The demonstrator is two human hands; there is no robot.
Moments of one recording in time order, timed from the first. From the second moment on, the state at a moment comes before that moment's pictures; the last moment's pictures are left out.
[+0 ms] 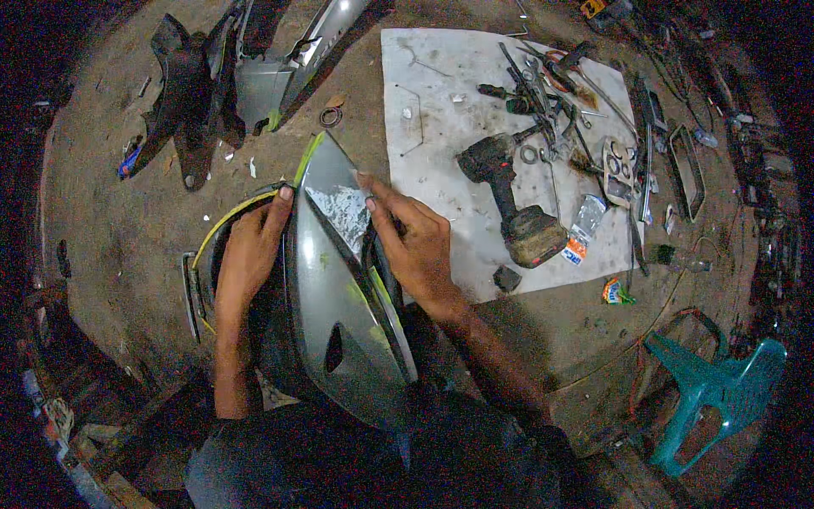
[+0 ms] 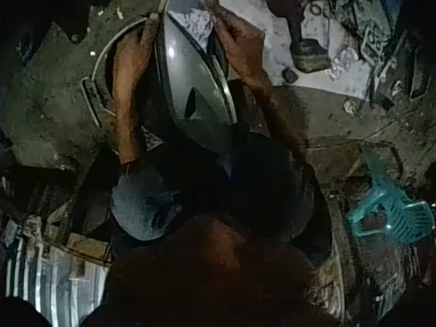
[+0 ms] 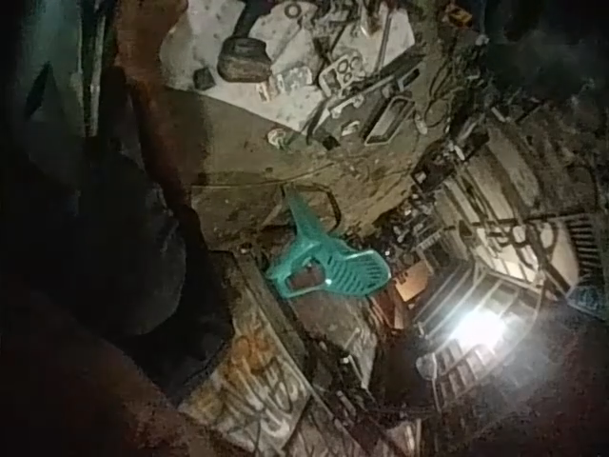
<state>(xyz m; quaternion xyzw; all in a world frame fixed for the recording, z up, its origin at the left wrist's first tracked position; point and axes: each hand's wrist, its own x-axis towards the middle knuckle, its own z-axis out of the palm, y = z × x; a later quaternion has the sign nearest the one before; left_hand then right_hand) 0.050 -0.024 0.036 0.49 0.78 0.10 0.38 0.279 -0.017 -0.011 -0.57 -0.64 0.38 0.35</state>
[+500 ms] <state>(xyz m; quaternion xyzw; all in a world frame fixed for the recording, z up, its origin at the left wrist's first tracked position) 0.052 -0.022 0.041 0.49 0.78 0.10 0.38 0.278 -0.015 -0.022 -0.54 -0.66 0.34 0.39</state>
